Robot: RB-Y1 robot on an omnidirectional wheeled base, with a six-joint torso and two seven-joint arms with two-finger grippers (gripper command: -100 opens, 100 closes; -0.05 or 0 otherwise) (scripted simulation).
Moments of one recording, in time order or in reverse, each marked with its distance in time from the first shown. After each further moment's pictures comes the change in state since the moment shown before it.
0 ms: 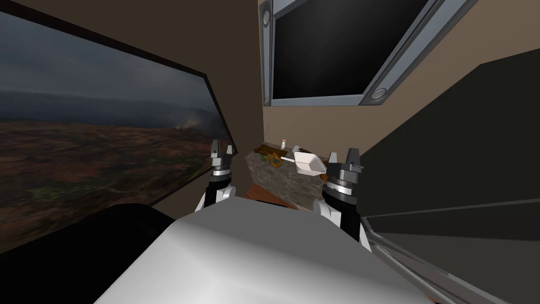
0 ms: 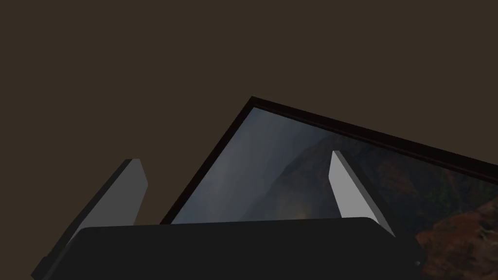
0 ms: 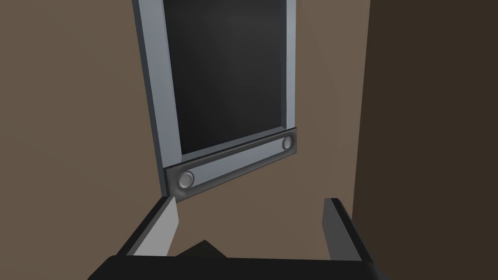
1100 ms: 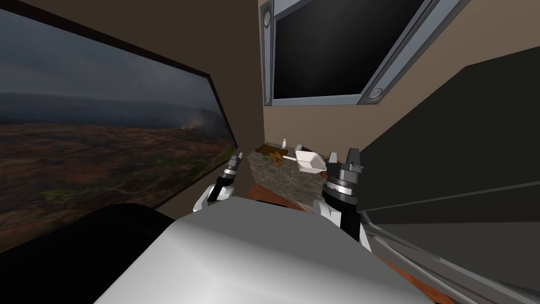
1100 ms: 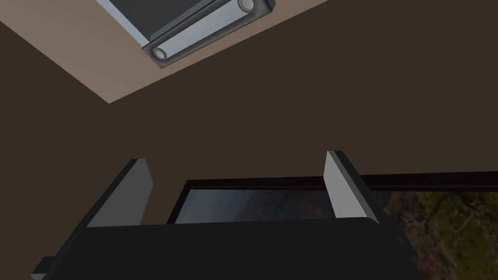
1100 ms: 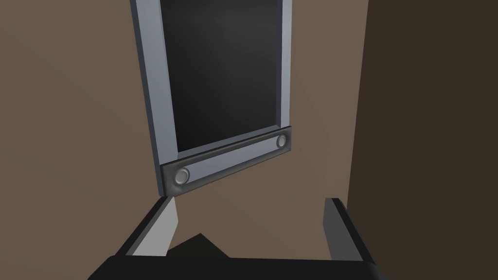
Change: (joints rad) left arm -0.053 0.255 -0.029 0.178 -0.095 0.160 -0.038; right arm 0.000 0.000 0.000 0.000 0.000 0.000 0.000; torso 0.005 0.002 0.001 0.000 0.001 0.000
